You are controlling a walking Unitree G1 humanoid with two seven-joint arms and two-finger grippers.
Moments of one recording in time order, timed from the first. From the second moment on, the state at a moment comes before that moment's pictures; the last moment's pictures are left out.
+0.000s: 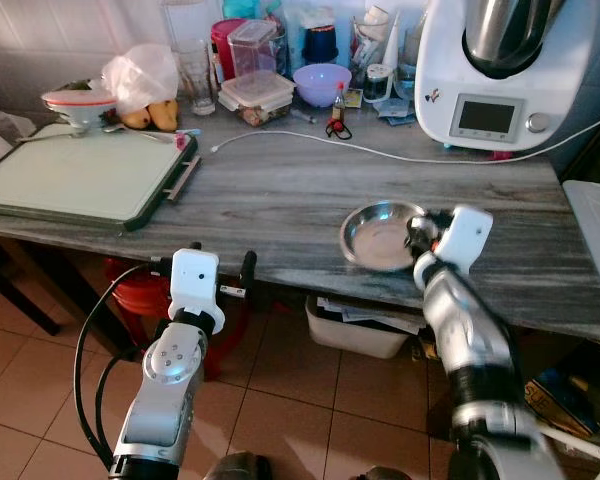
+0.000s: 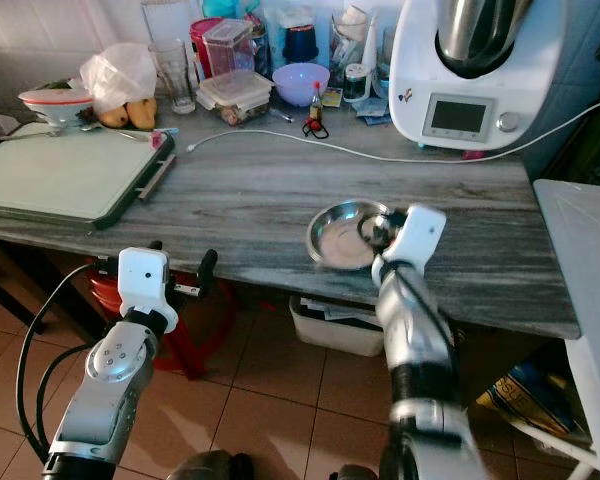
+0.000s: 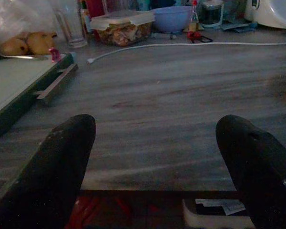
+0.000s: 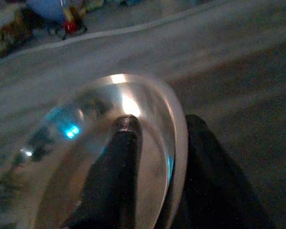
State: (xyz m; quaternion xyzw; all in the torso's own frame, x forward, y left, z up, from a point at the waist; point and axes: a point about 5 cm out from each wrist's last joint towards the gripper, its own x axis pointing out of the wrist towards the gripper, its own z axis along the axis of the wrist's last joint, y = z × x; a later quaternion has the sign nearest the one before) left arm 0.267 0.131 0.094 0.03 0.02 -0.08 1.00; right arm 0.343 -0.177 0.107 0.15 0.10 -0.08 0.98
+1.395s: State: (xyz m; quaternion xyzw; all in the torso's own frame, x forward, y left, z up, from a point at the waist) left arm 0.264 0.138 0.092 0.02 0.04 -0.04 1.00; right arm 0.263 -0.170 0.131 0.02 -0.02 -0.03 1.00
